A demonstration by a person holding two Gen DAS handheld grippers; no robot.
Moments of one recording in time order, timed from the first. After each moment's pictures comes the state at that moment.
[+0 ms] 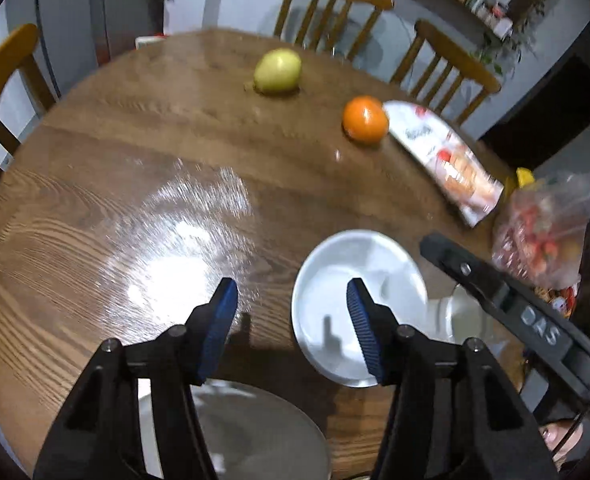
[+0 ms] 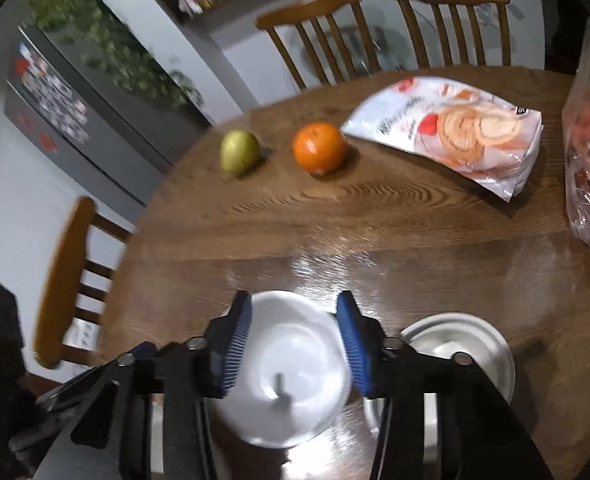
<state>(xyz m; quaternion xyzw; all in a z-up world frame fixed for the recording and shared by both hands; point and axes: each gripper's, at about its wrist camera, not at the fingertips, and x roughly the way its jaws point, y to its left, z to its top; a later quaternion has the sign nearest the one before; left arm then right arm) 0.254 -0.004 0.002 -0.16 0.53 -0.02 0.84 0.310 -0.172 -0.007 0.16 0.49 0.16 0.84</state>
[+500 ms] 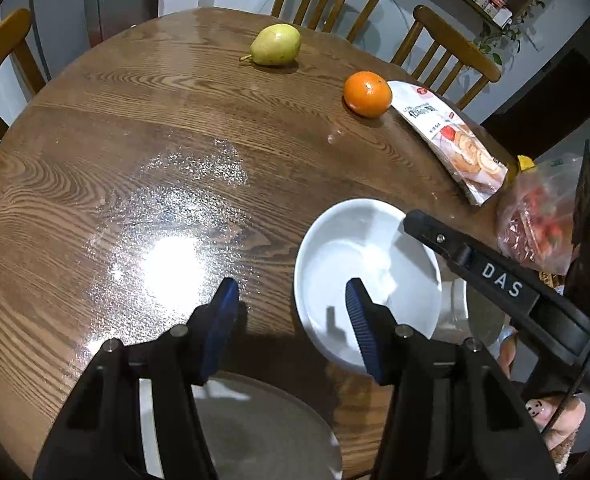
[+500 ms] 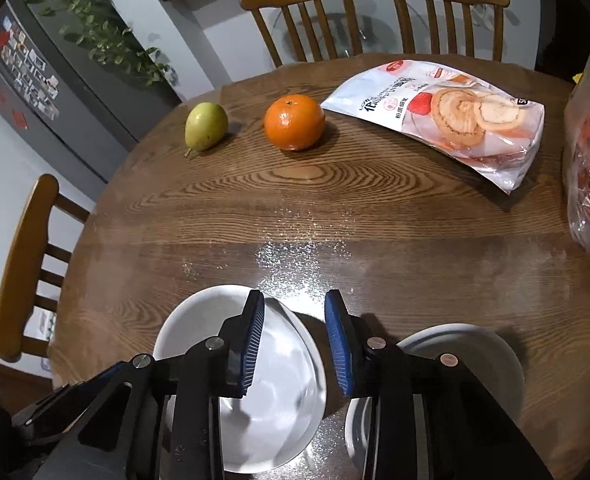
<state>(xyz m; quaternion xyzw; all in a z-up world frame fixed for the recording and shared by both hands) 0.248 -0.011 -0.017 -0.15 0.53 -0.04 0.83 0.317 -0.161 -0.031 0.11 0.50 0.13 0.85</state>
